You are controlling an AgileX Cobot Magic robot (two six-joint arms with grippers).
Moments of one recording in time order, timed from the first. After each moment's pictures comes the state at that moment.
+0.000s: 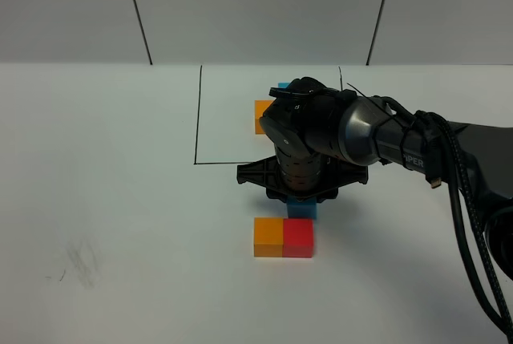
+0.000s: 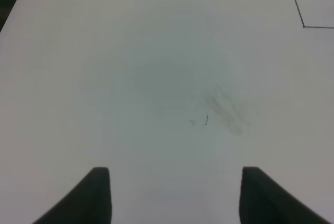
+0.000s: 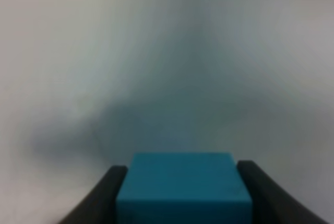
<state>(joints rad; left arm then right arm) -0.03 -0.01 -0.51 0.09 1.06 -0.09 0.69 2.18 -1.60 -0.28 0.91 0.89</state>
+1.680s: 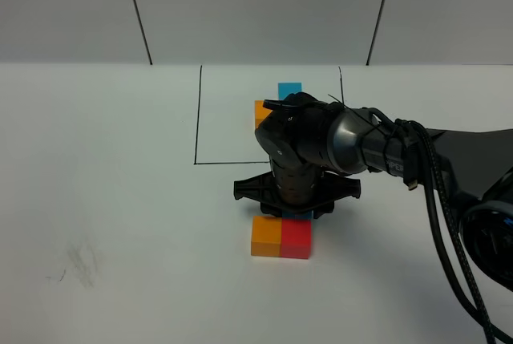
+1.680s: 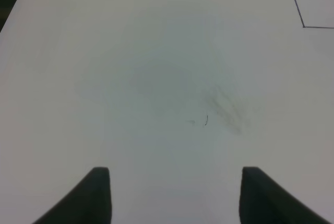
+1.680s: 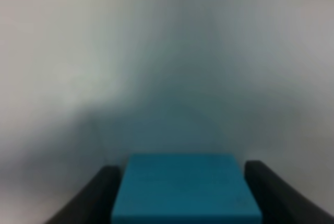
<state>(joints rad) -0.03 -0.01 -0.51 0.09 1.06 -0.09 0.69 2.25 -1.61 -0.23 0.90 0.85</state>
